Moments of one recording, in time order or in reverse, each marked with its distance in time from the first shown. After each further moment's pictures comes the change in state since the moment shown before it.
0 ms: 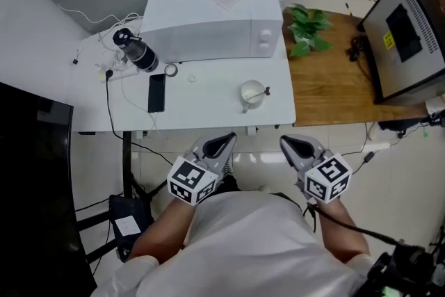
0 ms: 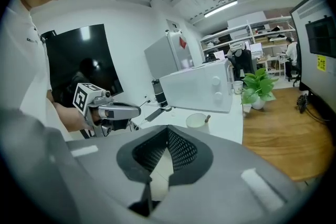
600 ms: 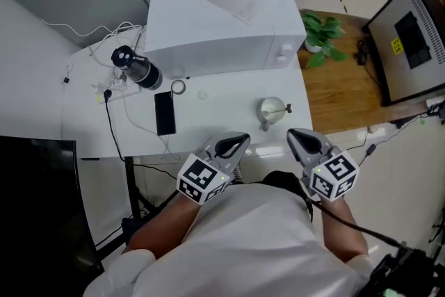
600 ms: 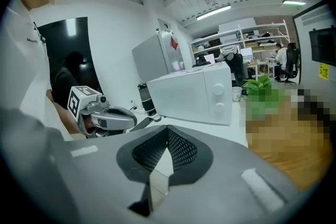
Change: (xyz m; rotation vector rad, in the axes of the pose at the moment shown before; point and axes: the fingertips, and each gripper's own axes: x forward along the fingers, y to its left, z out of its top) left arm 0.016 0.079 0.017 0.037 0.037 -0.187; right arm 0.086 -0.016 0.053 0.022 -0.025 -0.134
